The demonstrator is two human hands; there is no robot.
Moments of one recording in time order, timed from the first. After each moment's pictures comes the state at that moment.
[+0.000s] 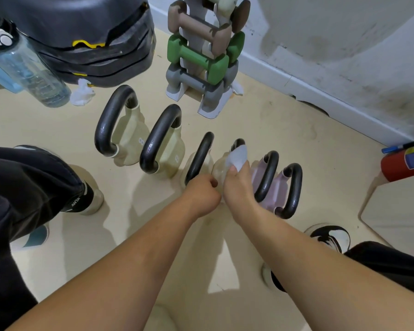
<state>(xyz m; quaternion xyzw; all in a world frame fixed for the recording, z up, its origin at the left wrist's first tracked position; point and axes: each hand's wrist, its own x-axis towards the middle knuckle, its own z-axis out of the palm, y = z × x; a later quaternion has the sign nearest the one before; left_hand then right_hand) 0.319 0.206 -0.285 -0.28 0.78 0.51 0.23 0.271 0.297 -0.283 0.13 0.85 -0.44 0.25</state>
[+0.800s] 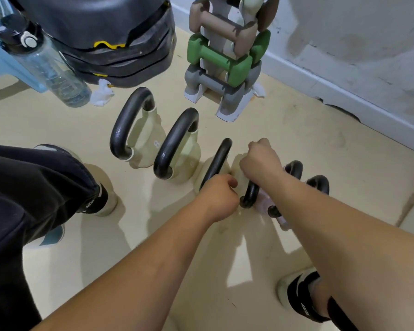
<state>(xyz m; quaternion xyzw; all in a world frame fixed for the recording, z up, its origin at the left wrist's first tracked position) 0.299 0.199 -0.289 -0.29 0.77 0.53 0.22 0.177 0.276 -0.283 -0.11 0.96 -0.11 0.25</state>
